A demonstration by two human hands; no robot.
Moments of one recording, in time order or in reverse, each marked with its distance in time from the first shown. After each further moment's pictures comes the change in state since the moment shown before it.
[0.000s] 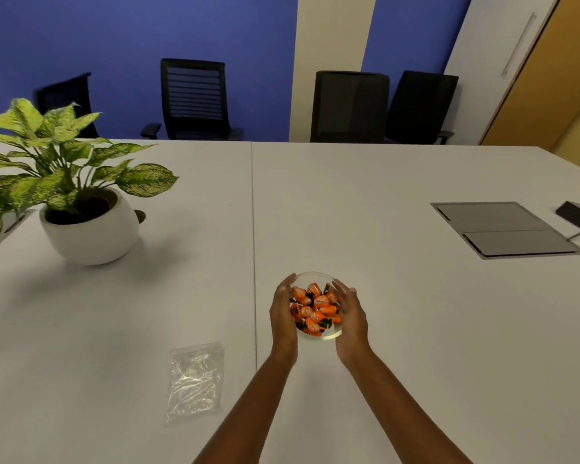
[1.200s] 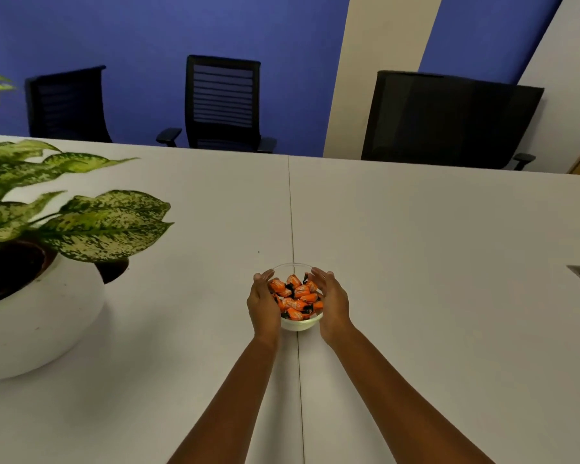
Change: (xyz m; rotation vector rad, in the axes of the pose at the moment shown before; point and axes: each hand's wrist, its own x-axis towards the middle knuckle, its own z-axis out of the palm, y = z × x) left_hand 0.377 0.003 -0.071 0.055 0.311 0.003; right_hand 0.323 0.043 0.218 -0.156 -0.092 0.015
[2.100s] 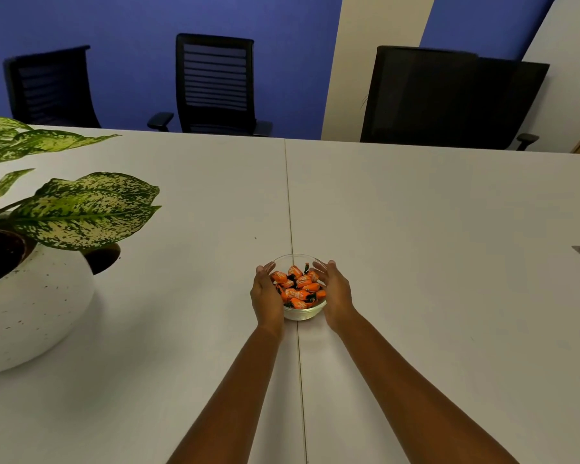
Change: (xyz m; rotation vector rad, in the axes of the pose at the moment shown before) left_hand 0.012 -0.024 0.007 0.018 0.017 -0.031; right_hand 0.023 0.016 -0.013 -0.139 0.021 0.020
